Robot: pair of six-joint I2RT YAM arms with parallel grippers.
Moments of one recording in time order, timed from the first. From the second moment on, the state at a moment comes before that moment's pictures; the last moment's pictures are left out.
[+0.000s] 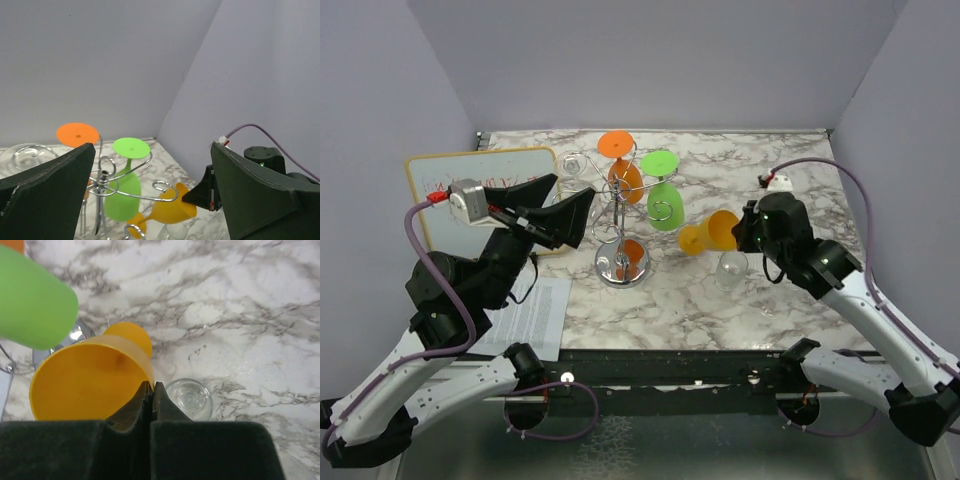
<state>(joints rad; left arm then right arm) -0.92 0.60 1.05 -0.03 -0.35 -0.27 0.61 1.02 1.01 -0.64 0.25 0.42</state>
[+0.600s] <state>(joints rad) -0.92 0.91 1.09 0.23 -0.21 -0.61 0.60 0.52 0.80 -0.12 0.70 0.54</state>
